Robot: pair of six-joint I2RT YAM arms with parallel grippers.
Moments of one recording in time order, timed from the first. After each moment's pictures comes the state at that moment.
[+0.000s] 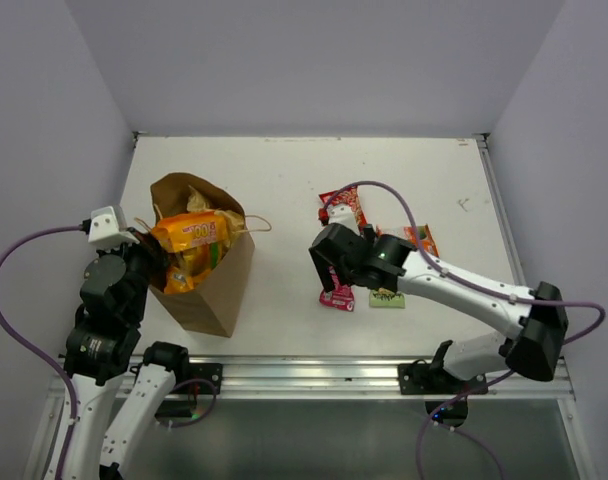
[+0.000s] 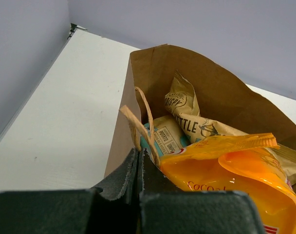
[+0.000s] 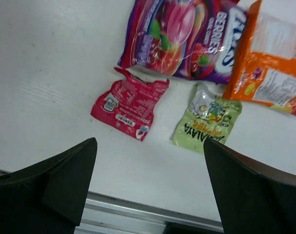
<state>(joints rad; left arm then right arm) -0.21 0.42 0.86 -0.59 -0.33 -0.34 1.02 1.33 1.23 -0.90 0.51 0.49</state>
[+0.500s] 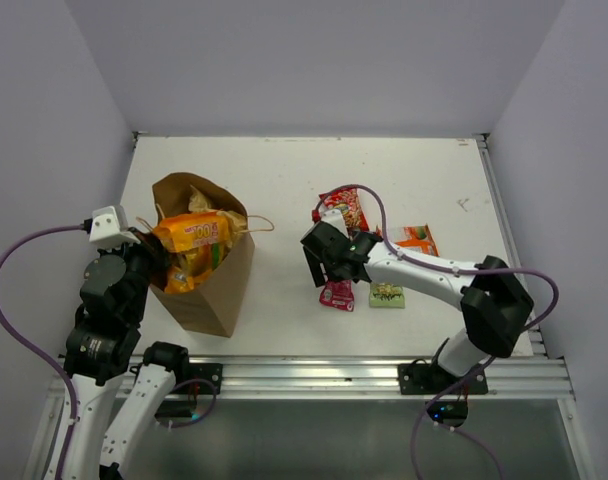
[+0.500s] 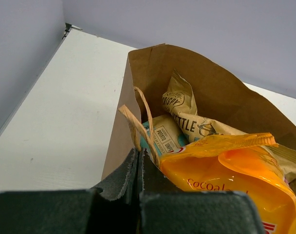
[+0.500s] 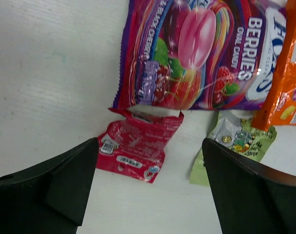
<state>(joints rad) -0.21 0.42 0.86 -0.59 -0.31 -0.34 0.93 1.57 1.10 -0.67 0.45 0.53</state>
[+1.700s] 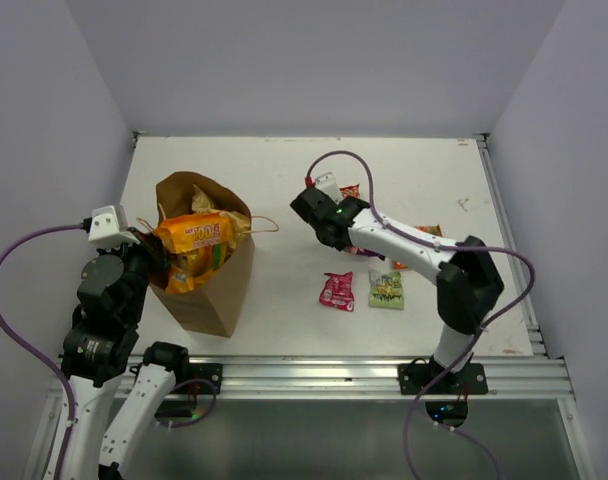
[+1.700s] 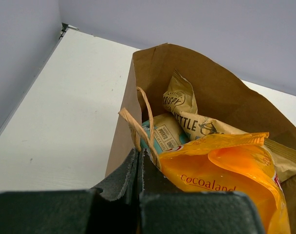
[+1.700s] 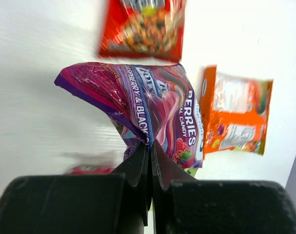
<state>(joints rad) -0.21 0.43 0.88 -0.62 -0.29 -0.33 0.83 1.81 1.42 -0.82 0.69 0.37</state>
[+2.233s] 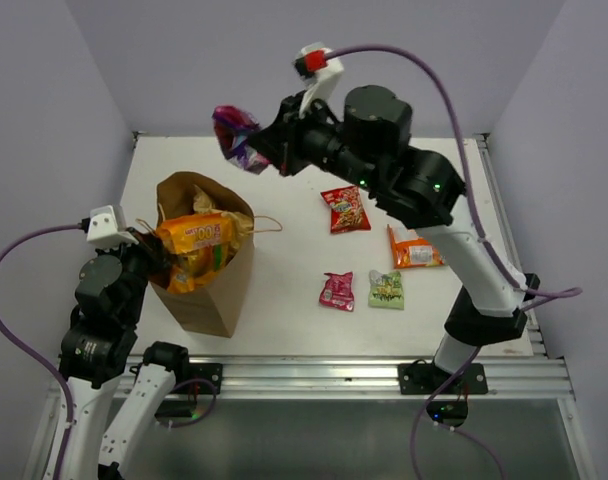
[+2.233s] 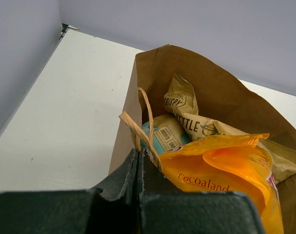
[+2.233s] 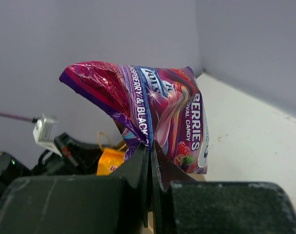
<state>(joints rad) -0.21 0.43 0.89 -0.63 -0.29 -0.33 1.01 1.75 2.54 -0.80 0.14 0.29</state>
